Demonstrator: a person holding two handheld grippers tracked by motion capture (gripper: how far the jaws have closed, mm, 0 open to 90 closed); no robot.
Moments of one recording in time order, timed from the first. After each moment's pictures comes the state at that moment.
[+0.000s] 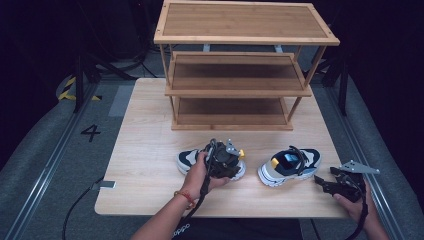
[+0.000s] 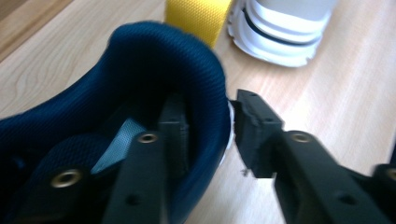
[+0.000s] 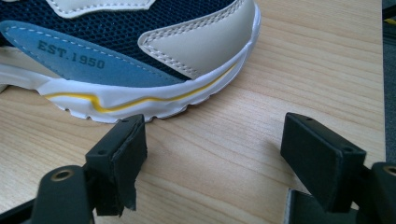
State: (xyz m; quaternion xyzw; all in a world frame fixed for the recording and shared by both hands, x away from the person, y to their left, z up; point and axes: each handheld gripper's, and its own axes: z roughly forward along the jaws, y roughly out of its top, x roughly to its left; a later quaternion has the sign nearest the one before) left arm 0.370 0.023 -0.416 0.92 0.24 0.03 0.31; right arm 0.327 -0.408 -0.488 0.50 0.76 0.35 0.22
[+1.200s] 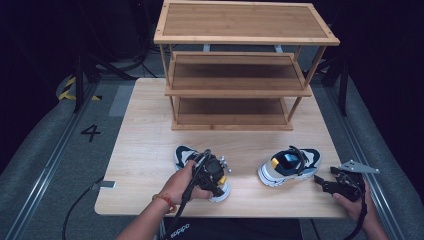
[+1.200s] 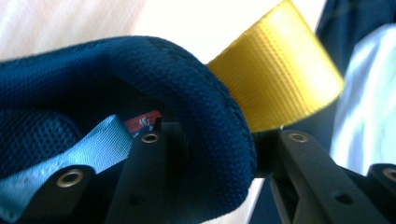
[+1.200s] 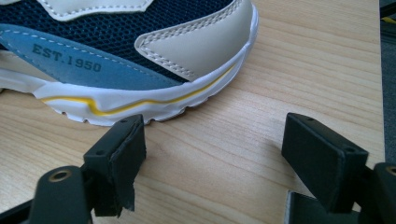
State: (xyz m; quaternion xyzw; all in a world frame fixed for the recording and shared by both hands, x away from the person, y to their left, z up) left arm 0.345 0.048 -0.412 0.97 0.19 -0.07 0.17; right arm 0.327 -0.406 -0.487 0.51 0.76 0.34 0.22
